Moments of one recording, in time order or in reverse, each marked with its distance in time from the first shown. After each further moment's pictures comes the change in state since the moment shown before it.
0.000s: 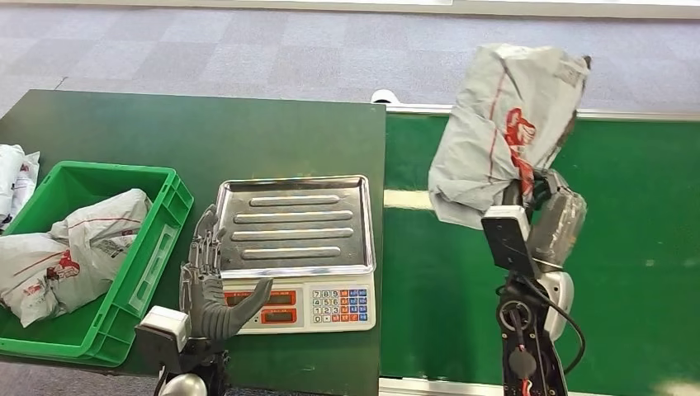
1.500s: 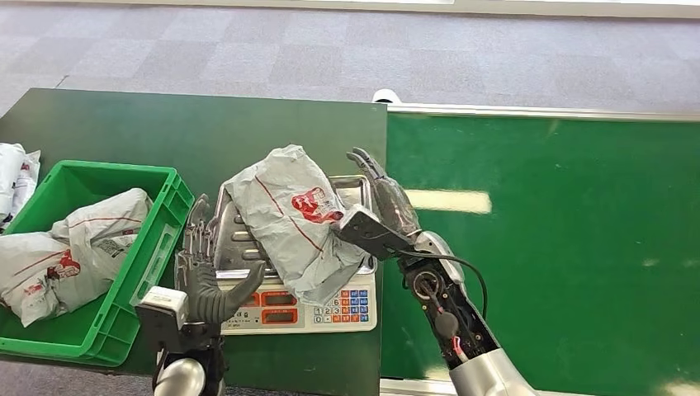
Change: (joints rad) left arm -0.040 -0.003 0.044 0.032 0.006 0.020 0.039; right arm -0.226 0.057 0.359 0.424 -0.195 0.440 -0.087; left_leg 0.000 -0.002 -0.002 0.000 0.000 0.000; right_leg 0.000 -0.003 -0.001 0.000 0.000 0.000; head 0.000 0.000
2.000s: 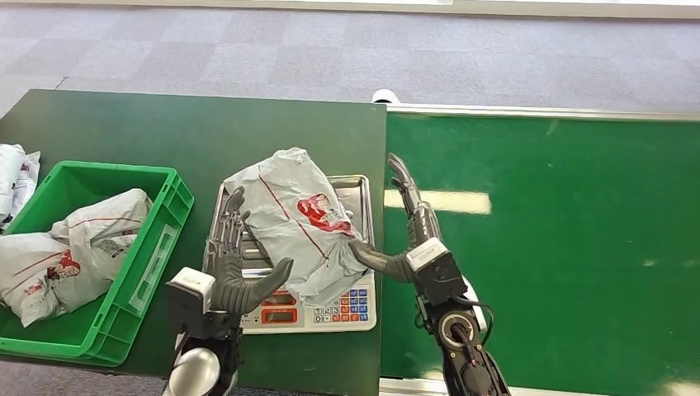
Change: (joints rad) left arm -0.091 -0.011 -0.066 0.039 -0.057 -0.069 0.104; right arm 0.284 -0.014 -0.050 -0.392 -0.291 0.058 -0.066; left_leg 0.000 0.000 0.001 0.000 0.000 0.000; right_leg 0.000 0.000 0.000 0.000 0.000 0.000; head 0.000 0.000
